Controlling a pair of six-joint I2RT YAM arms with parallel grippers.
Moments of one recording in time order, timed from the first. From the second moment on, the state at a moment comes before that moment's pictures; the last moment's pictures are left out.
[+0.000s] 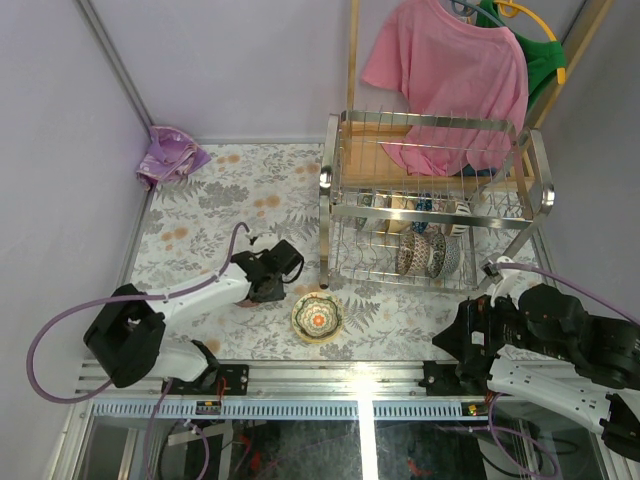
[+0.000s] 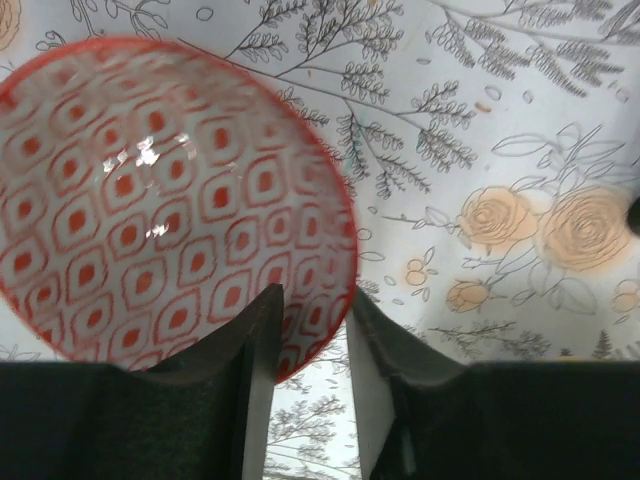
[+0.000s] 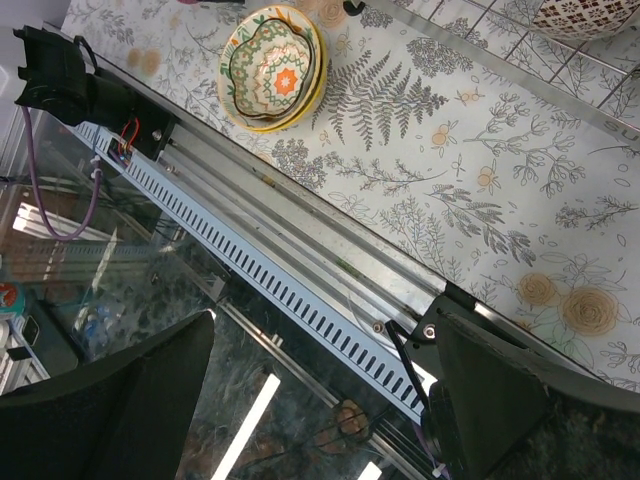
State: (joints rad) left arm -0.76 1.35 0.76 -0.71 -0.36 -0.86; right arm 1.04 0.44 1.13 -1.35 0.06 0.64
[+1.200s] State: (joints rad) left arm -0.56 1.23 1.10 -0.50 -0.19 -0.67; right arm 1.04 0.41 1.16 -1.39 0.06 0.66
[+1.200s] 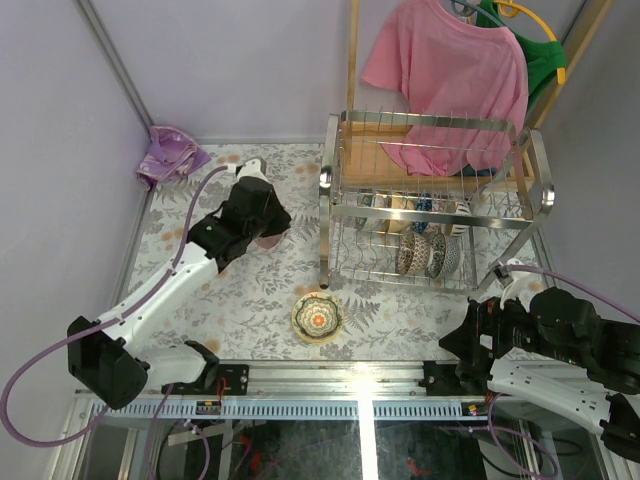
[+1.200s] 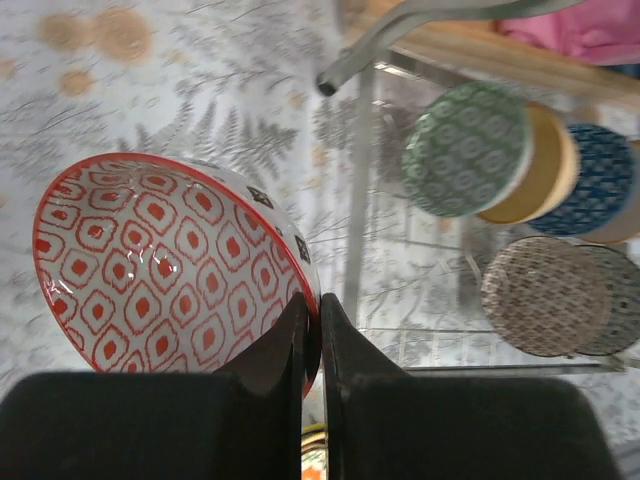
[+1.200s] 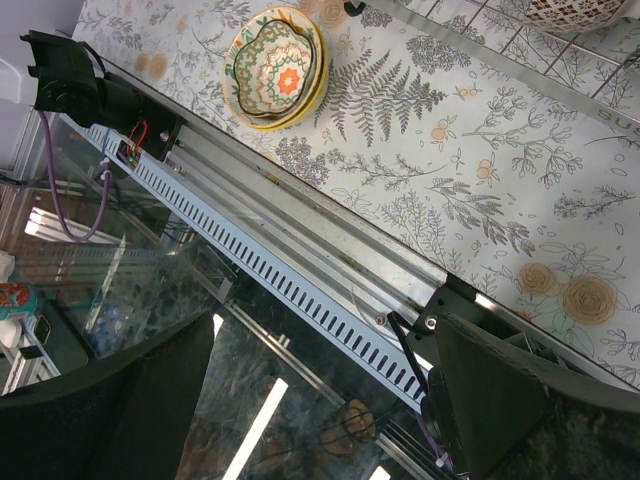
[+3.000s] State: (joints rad) left arm -0.58 1.81 0.80 1.18 0.65 -1.48; right arm 1.04 0.45 1.14 -1.37 0.06 0.66
